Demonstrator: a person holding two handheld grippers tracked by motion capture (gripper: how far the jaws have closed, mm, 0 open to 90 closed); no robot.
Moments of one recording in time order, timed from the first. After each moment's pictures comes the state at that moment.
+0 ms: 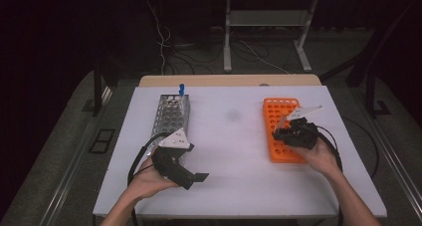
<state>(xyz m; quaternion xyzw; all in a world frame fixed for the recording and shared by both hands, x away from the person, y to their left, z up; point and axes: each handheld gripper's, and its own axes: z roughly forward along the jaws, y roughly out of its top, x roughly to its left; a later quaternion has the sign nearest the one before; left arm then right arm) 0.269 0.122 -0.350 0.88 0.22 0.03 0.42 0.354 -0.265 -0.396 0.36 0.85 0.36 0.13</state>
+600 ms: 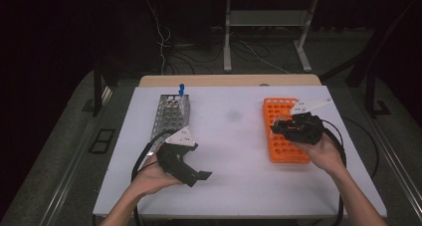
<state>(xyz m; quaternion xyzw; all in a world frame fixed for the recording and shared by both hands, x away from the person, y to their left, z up) 0.277 0.112 -0.347 0.89 0.21 0.03 0.40 0.333 -0.252 -0.342 0.31 0.85 0.40 0.15</state>
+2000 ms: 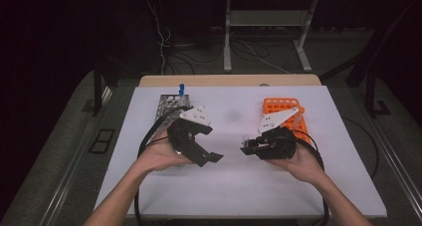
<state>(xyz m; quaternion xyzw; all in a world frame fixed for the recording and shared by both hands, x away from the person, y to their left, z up) 0.303 0.080 -0.292 0.91 0.15 0.02 0.39 0.300 -0.178 -0.334 0.20 0.89 0.40 0.05</state>
